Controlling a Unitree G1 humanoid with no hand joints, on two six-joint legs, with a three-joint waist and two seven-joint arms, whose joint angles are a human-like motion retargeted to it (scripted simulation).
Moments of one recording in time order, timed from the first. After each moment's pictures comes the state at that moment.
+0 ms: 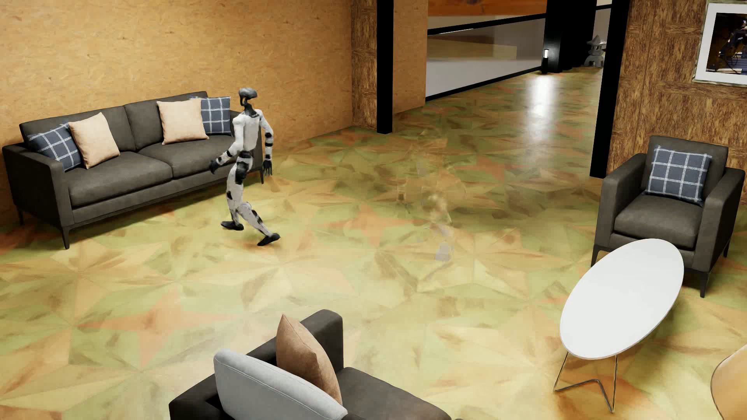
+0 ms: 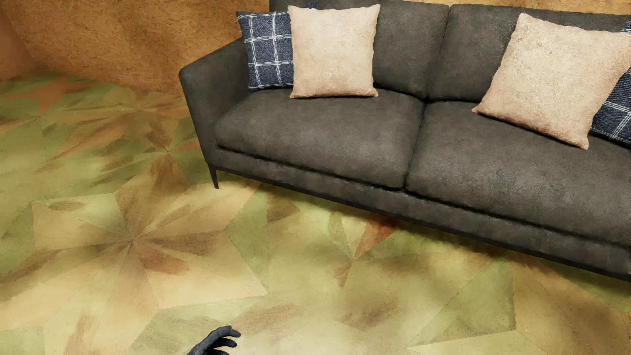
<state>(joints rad) 0.16 -0.36 -0.24 -0.12 -0.26 -0.09 0.00 0.00 0.00 0.68 0.48 0.27 0.60 -0.29 -0.23 0.39 -0.31 0.00 0.00 -0.31 0.47 0.42 0.90 0.00 0.00 0.00 0.00 0.00 0.00</state>
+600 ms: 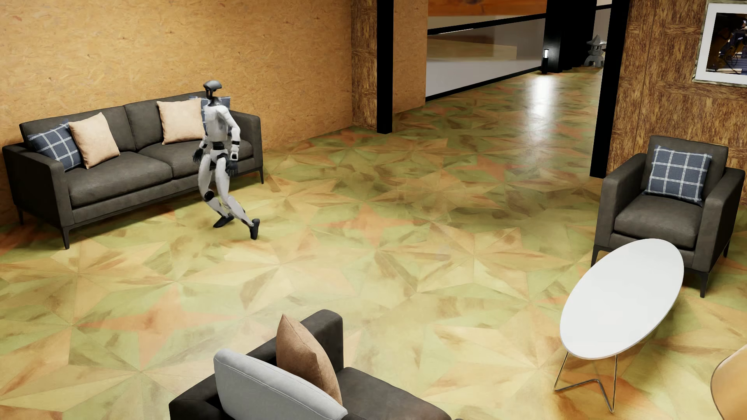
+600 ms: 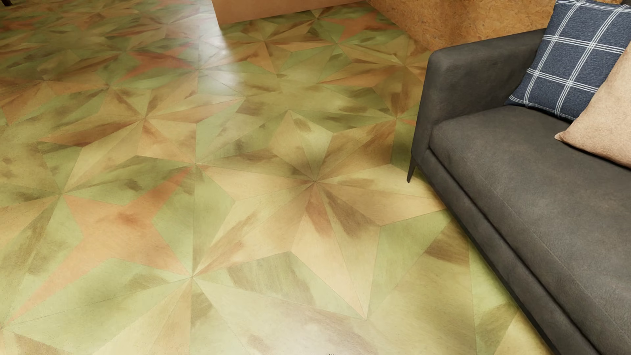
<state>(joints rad) -0.09 -0.12 -0.12 0.12 -0.22 -0.03 0.00 0.00 0.02 0.73 0.77 0.41 0.37 0.50 -0.30 0.43 -0.44 0.00 0.00 -0.41 0.04 0.85 0.77 0.00 0.00 0.00 0.00 0.00 0.00</state>
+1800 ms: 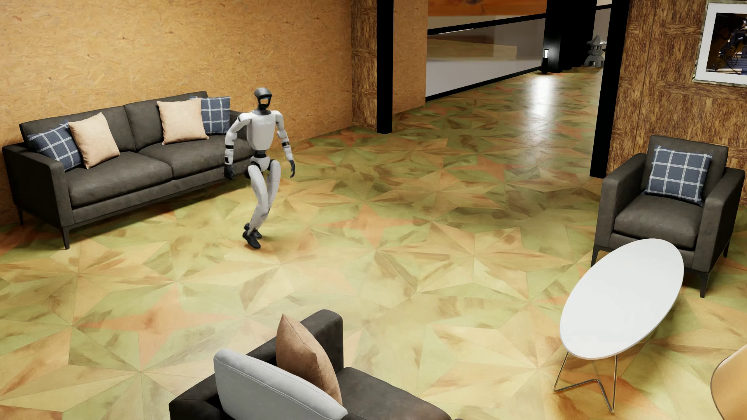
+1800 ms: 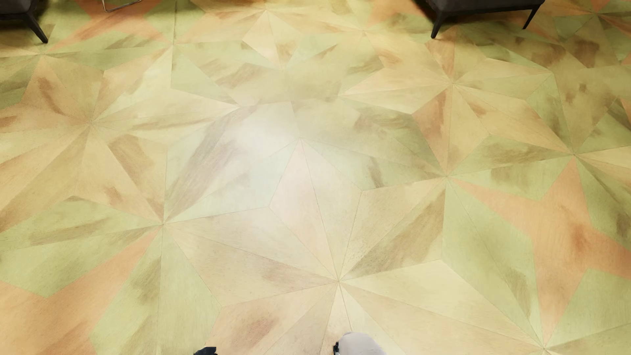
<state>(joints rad) 0.07 -0.49 -0.23 -0.20 -0.09 -0.06 0.00 0.00 0.10 0.46 1.05 0.21 0.51 -0.34 -0.25 0.43 -0.39 0.00 0.00 -0.35 0.40 0.65 0.84 0.00 0.00 0.00 0.00 0.00 0.00</state>
